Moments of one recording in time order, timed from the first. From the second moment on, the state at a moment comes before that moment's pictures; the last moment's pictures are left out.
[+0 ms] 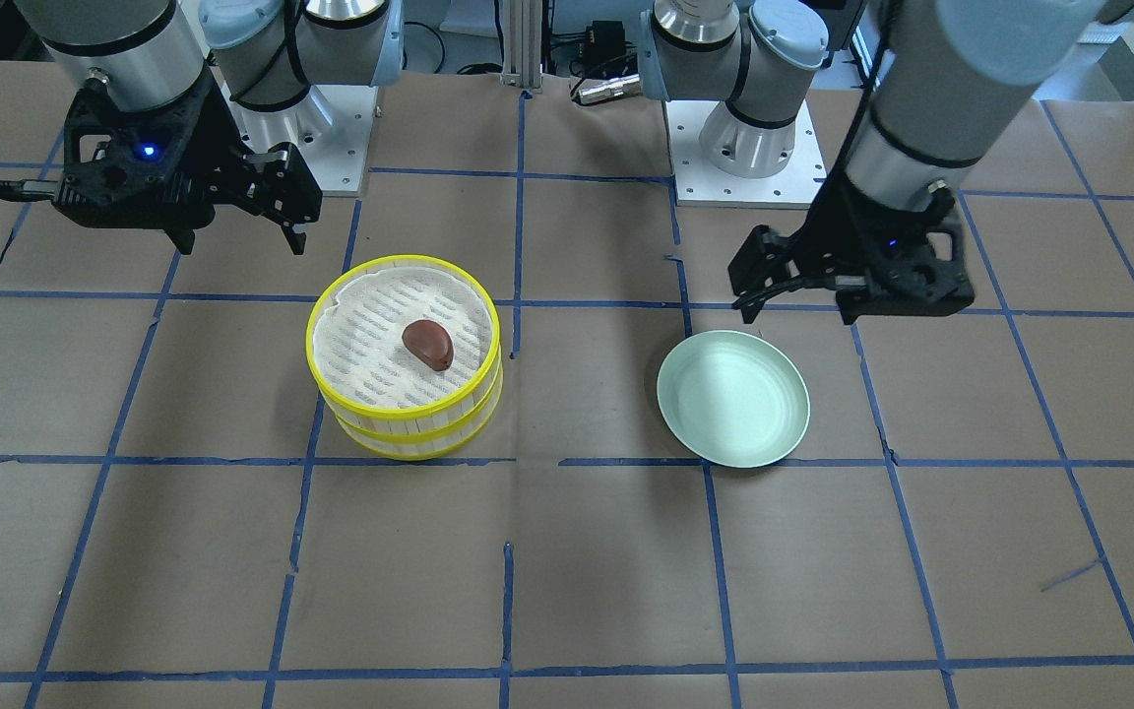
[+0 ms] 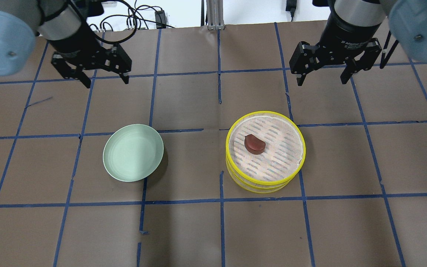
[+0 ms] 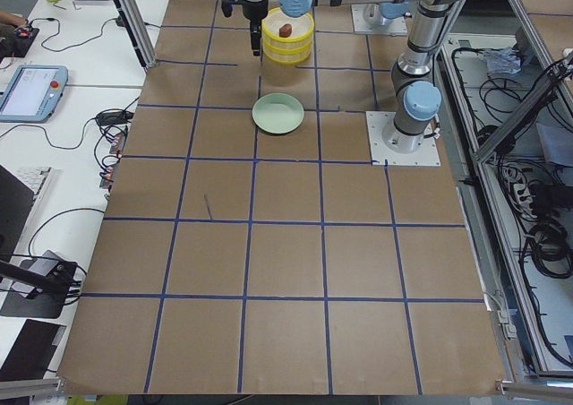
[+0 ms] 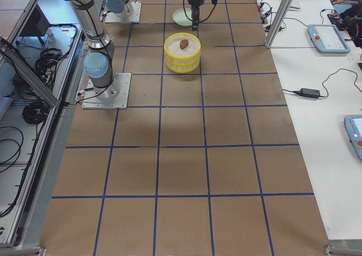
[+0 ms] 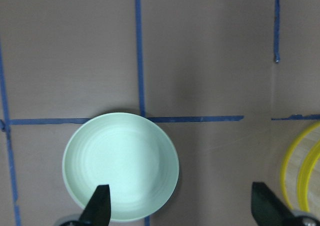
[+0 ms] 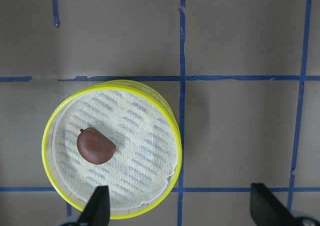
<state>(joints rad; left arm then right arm) -1.50 -1.65 -1.52 -1.57 1.52 0.02 1.61 -1.55 1.52 -1.54 -1.56 0.03</state>
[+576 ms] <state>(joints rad) -1.45 -1.62 -1.48 -1.67 1.51 0.04 1.62 -1.55 1.53 -1.57 -1.56 0.04</state>
